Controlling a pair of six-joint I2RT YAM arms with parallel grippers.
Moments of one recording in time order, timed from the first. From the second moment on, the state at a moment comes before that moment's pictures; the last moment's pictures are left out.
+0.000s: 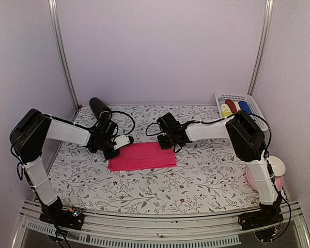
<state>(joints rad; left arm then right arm) -0.51 1.81 0.92 -0.12 -0.16 0.74 0.81 2.33 1.68 -0.25 0.30 0.24</state>
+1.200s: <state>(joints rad) -0.55 2.36 1.75 -0.08 -0.45 0.82 0.76 1.79 1.32 -0.26 0.38 0.27</state>
